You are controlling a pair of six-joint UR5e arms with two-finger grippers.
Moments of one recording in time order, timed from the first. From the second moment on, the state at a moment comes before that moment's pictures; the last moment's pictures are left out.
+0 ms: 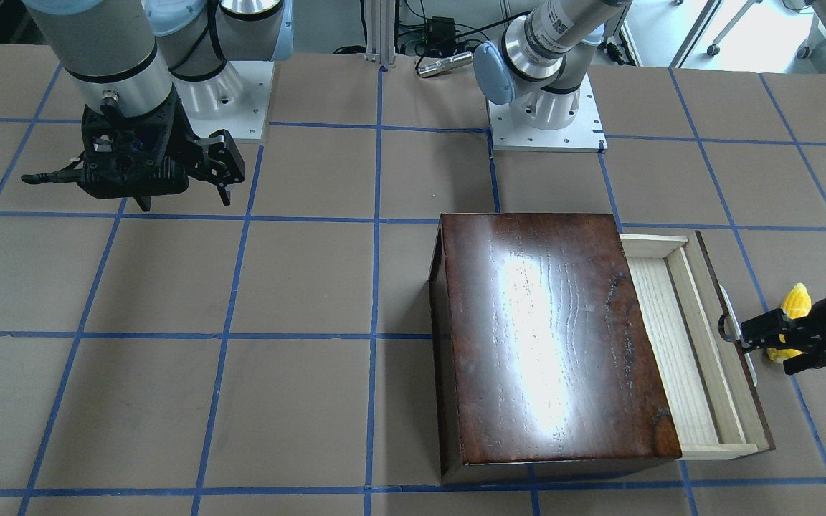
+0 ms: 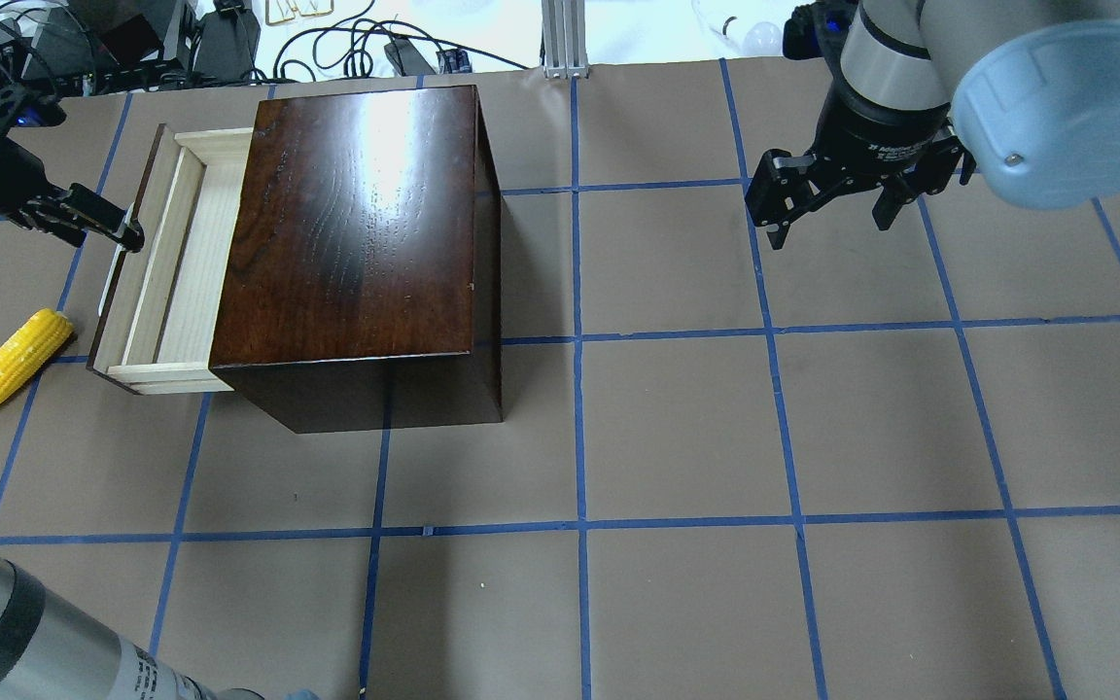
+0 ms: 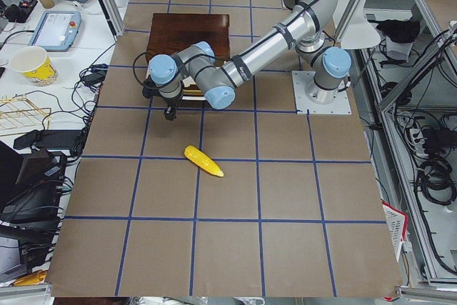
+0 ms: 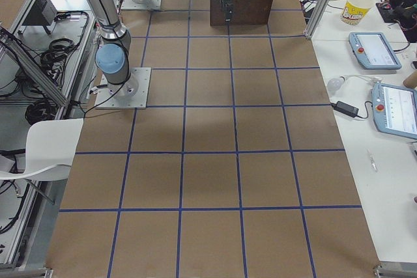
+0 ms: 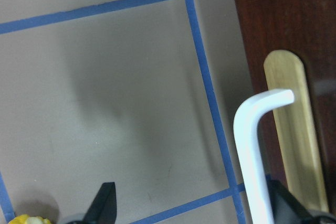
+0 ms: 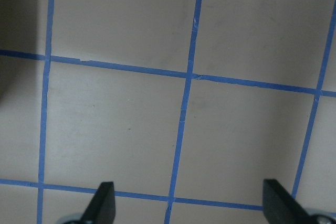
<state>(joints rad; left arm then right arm) -1.01 -2.06 -1.44 -1.30 1.38 0.80 1.62 -1.53 1.60 -1.63 -1.60 -0.09</state>
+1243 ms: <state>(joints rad) -0.98 -2.01 -1.41 -1.35 1.41 0.81 1.62 -1.53 1.60 -1.63 -1.60 -0.09</state>
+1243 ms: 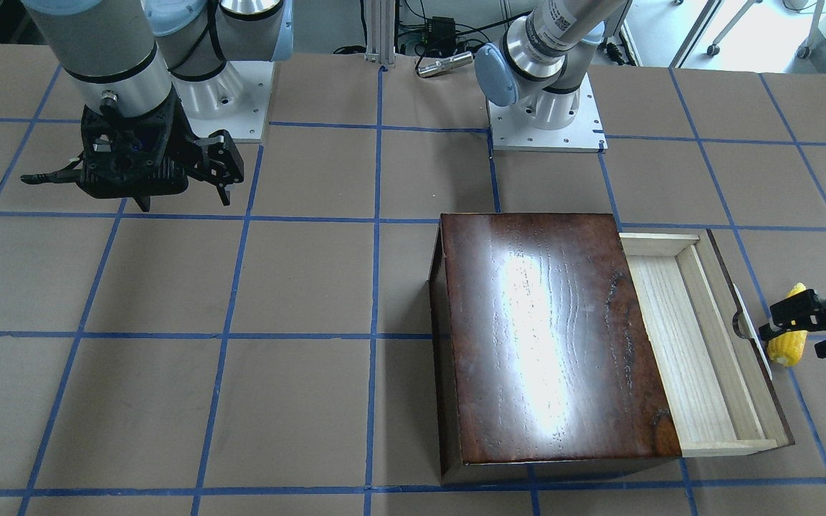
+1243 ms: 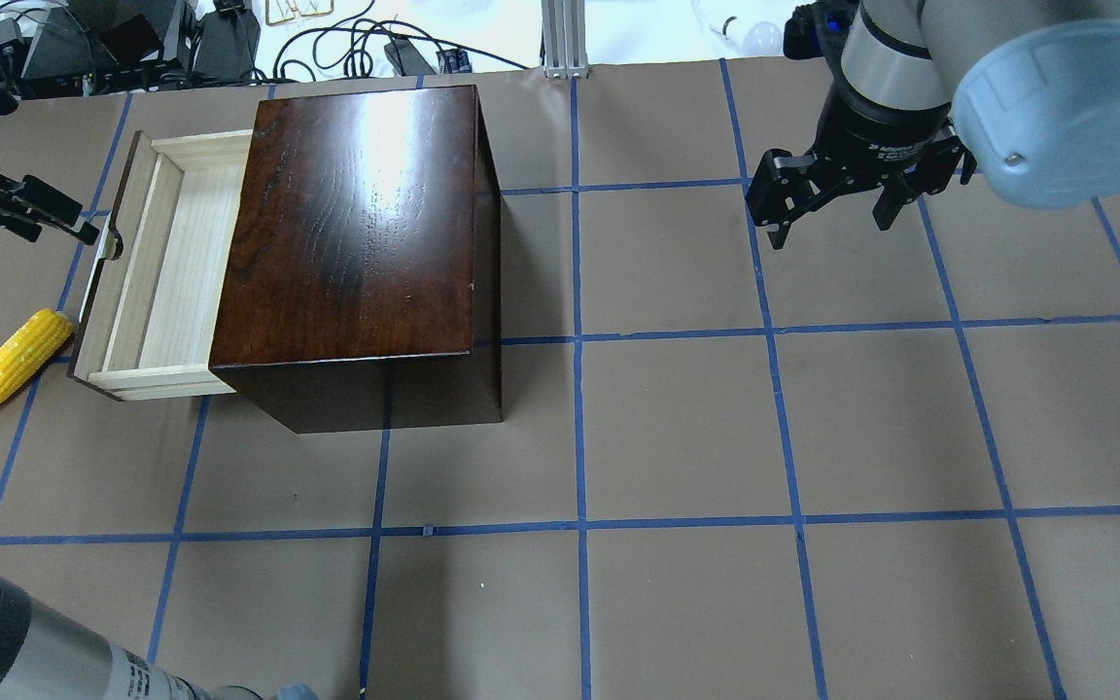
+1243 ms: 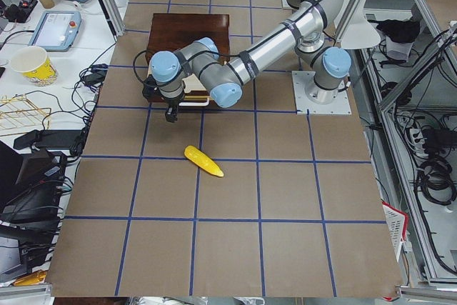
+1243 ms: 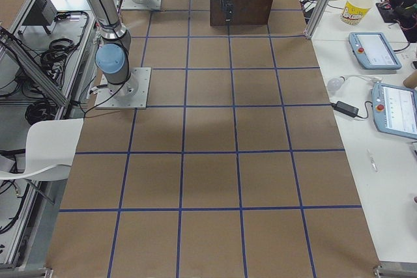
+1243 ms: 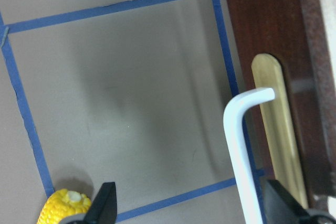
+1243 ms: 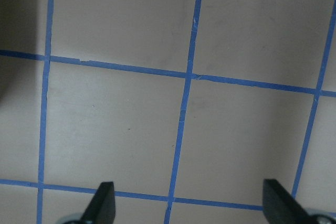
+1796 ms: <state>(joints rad) -0.91 -2.01 -1.37 -1.38 1.49 0.98 1.62 -1.53 1.60 -1.63 -1.60 -0.09</state>
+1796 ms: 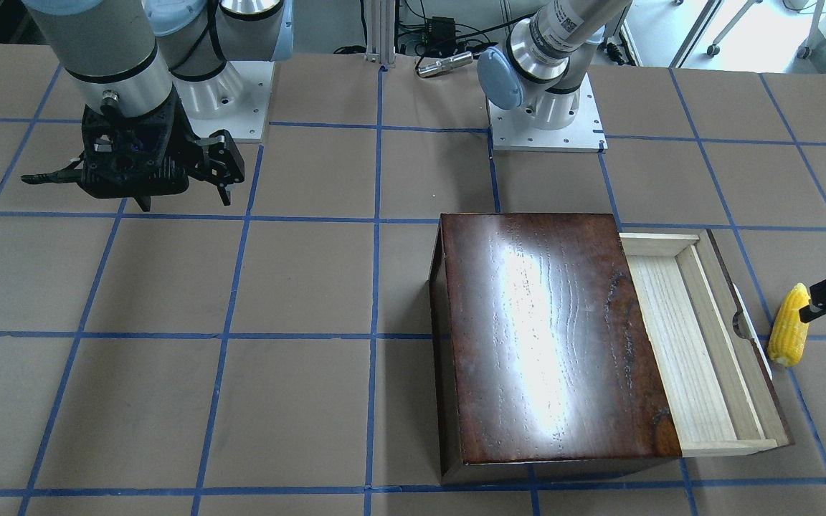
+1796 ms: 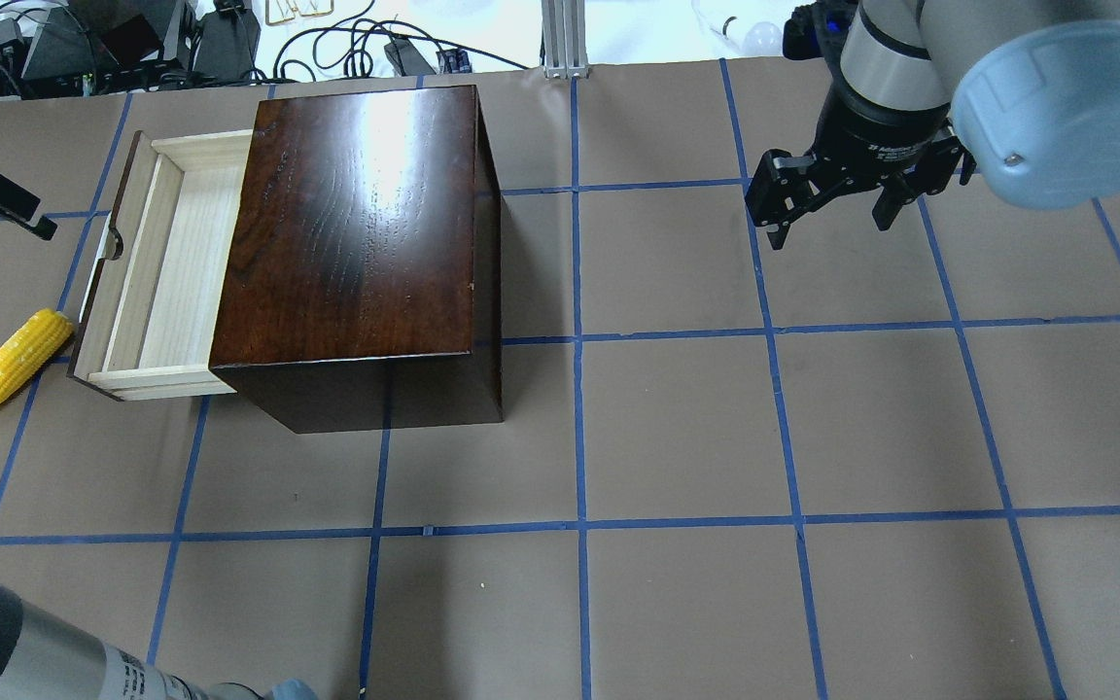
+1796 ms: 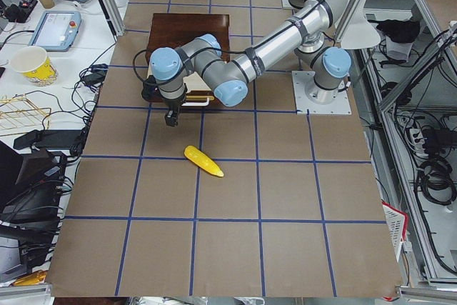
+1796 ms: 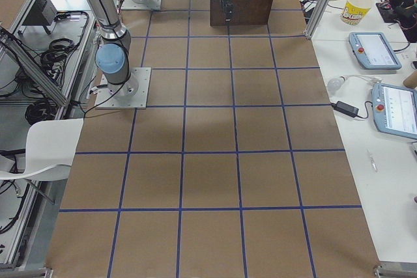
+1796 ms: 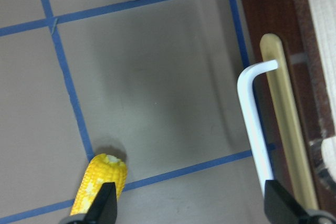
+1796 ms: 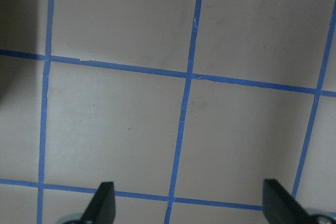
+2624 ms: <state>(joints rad) -0.85 -2.05 -1.44 -1.31 1.63 1.45 1.62 -1.53 1.60 -1.63 -1.60 -0.09</state>
